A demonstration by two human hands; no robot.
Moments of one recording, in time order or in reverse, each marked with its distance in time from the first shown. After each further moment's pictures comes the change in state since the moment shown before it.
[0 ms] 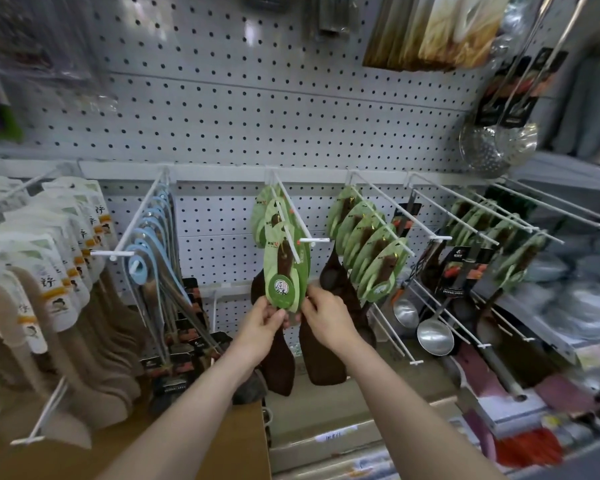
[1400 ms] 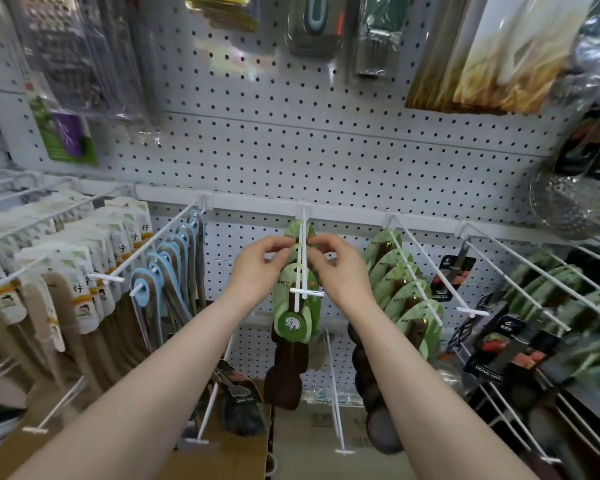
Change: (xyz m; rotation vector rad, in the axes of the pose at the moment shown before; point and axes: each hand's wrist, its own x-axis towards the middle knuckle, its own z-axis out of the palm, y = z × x) left_hand 0.065 0.117 -0.030 0.287 0.407 0.282; right_hand 0.098 -0.058 -0.068 0.422 0.105 -0.233
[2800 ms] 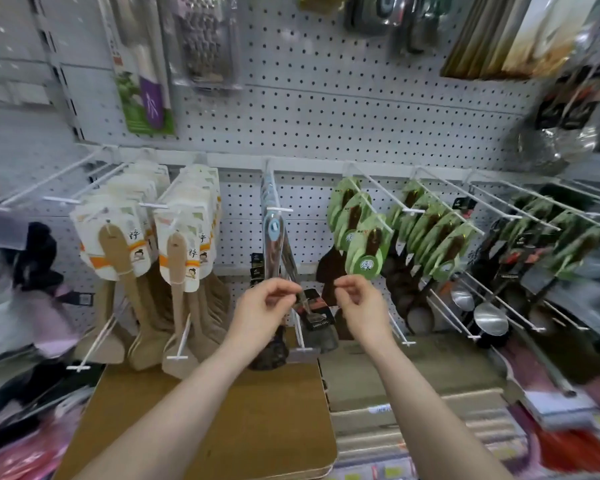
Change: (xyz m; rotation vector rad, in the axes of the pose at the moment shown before) left_hand -0.156 -0.092 -0.147 -0.101 -0.219 0.048; right_hand -0.183 -0.033 0.115 -0.108 0.180 0.266
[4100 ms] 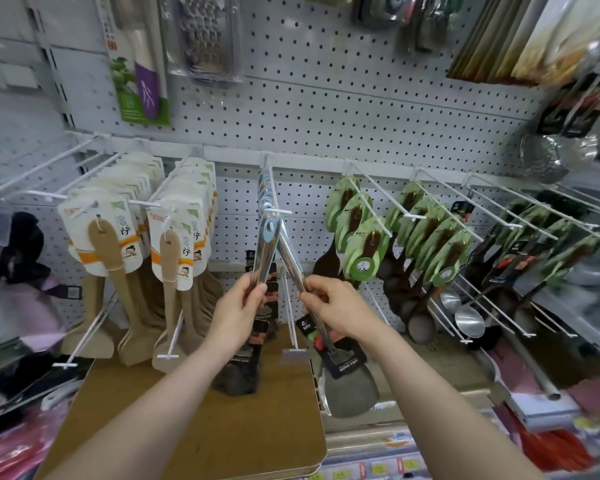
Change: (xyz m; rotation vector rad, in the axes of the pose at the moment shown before) left_hand 0.010 -0.031 -0.014 0.067 0.073 -0.106; right_hand 0.015 -0.033 0.001 -0.358 -0.498 -0.232
